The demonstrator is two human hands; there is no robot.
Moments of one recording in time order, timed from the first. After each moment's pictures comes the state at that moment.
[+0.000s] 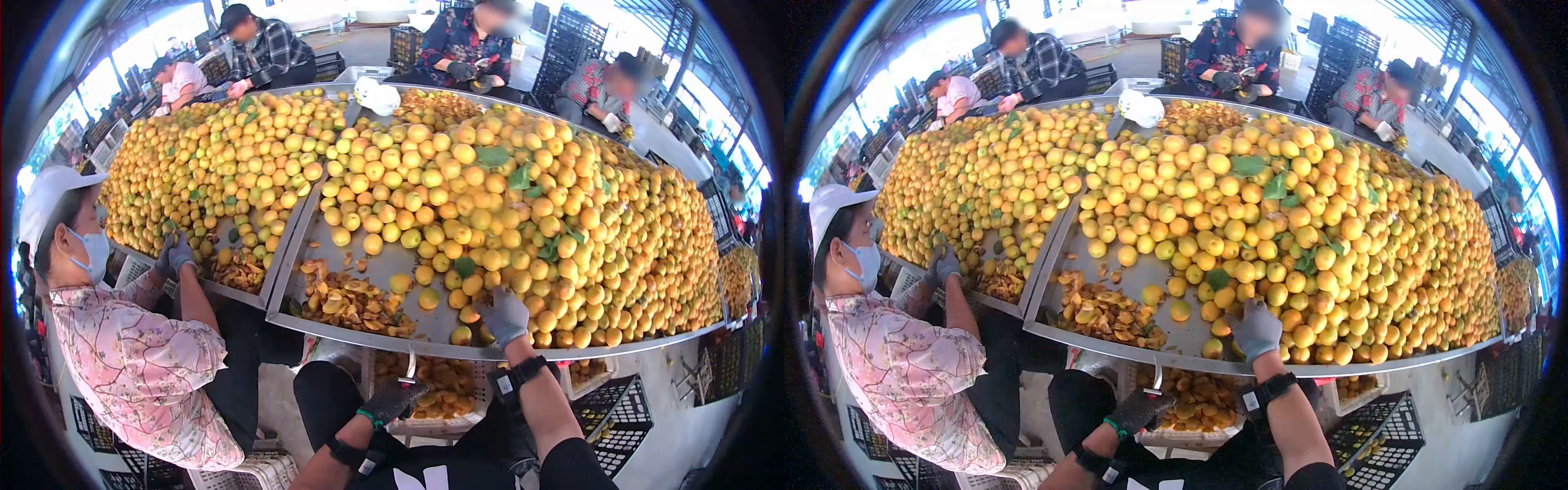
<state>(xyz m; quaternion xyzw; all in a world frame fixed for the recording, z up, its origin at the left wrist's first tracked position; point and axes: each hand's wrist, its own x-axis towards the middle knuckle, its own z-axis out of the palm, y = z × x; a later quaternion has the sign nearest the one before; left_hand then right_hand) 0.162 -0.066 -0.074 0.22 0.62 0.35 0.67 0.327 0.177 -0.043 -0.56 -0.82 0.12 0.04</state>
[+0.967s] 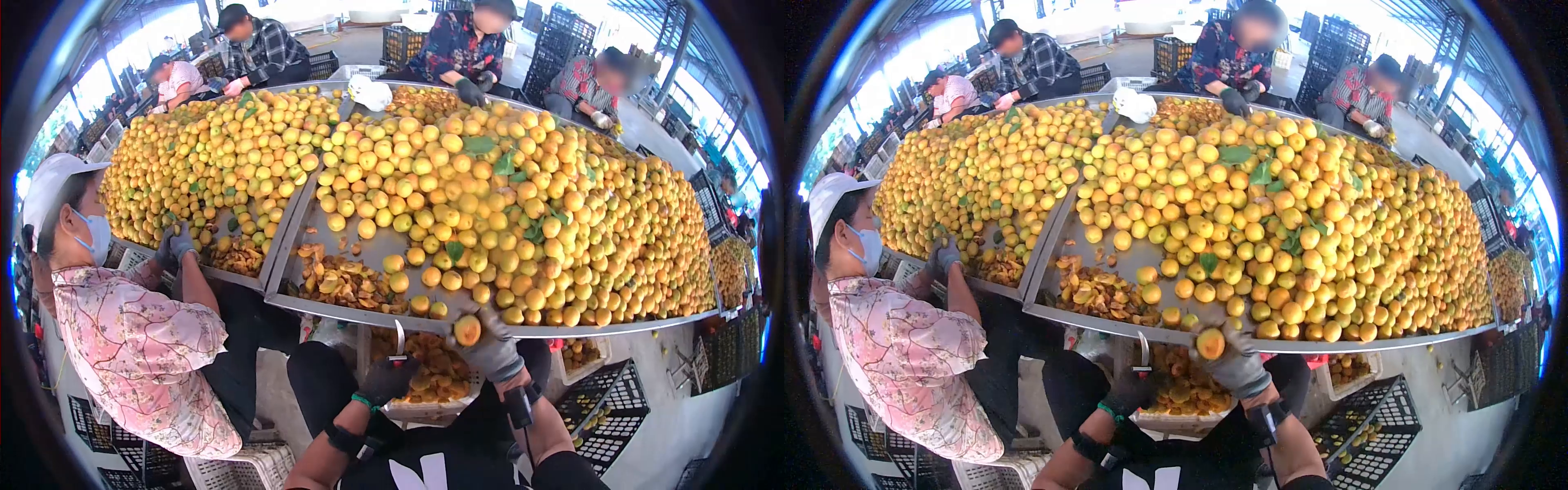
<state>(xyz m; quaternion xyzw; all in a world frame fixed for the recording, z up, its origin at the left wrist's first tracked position) 0.174 -0.076 -0.047 0.31 0.72 0.29 0.56 0.350 0.061 -0.009 -0.10 -0.26 0.90 0.34</state>
